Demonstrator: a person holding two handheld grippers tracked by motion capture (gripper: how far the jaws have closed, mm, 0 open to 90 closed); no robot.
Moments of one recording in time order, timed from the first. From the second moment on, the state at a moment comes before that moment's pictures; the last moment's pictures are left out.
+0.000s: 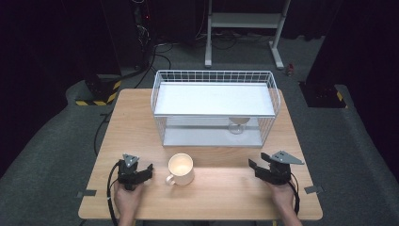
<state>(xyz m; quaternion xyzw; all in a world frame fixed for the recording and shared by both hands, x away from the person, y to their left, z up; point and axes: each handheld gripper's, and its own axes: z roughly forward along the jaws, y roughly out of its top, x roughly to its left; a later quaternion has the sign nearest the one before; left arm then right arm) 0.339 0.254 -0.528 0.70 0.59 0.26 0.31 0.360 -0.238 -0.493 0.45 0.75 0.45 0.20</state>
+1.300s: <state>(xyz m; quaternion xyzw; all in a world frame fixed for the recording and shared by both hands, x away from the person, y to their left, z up) 0.346 0.249 -0.529 0.71 0.59 0.26 0.30 0.363 -0.244 -0.524 0.46 0.80 0.33 0.20</state>
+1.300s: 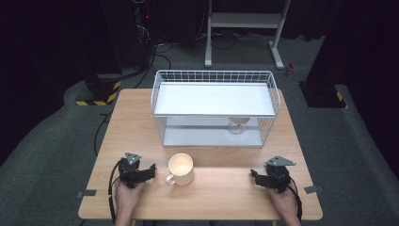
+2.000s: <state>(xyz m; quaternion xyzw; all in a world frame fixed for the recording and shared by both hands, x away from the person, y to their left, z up) 0.305 0.244 -0.500 0.72 0.53 0.22 0.39 0.362 -0.244 -0.524 0.46 0.80 0.33 0.21</state>
